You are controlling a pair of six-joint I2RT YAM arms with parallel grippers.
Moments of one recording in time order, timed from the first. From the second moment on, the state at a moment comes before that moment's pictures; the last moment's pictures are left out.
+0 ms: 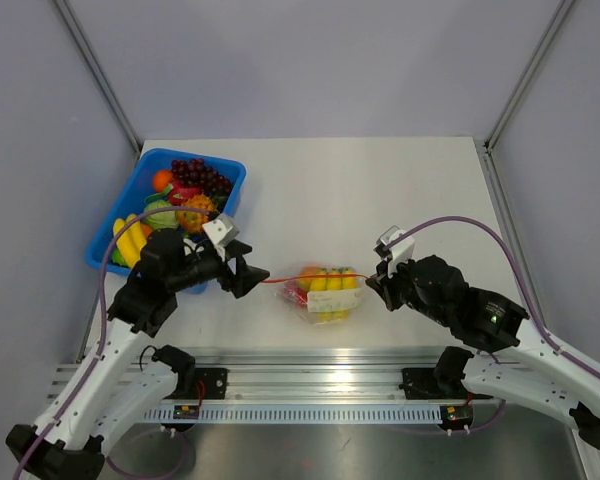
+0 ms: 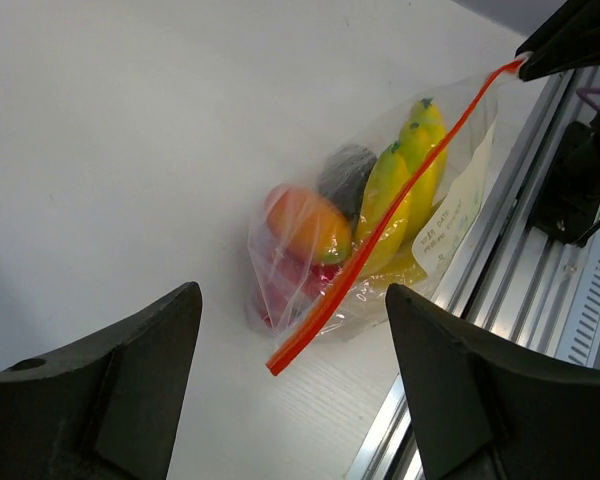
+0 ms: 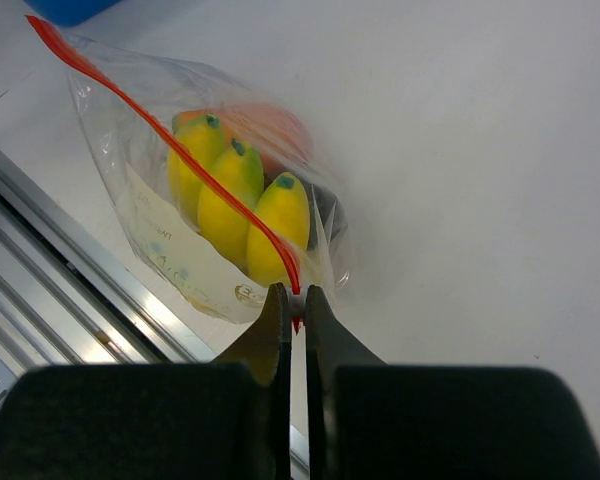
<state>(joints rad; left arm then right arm) -0.41 0.68 0.74 -0.37 0.60 0.03 0.98 0.69 0.84 -0.61 0.23 0.14</state>
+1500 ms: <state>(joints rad) -0.64 1.70 1.53 -0.12 0.49 0.00 0.53 1.04 1.21 -0.42 0.45 -0.15</state>
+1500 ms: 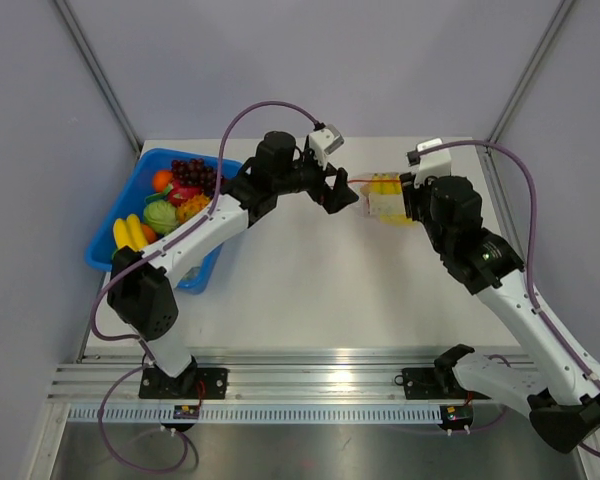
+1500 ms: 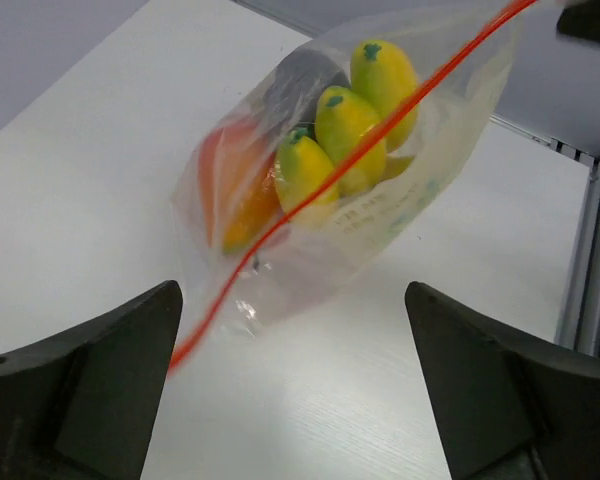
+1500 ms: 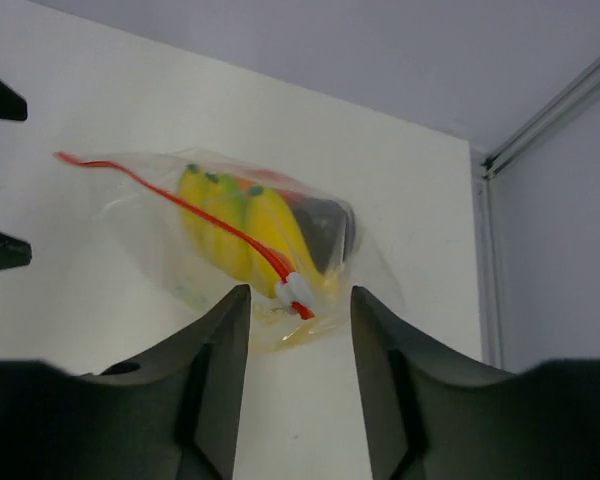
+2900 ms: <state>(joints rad) -0.66 0.58 0.84 -0.46 -0.21 -0.28 0.53 0.99 1.10 -0.78 0.46 0.51</state>
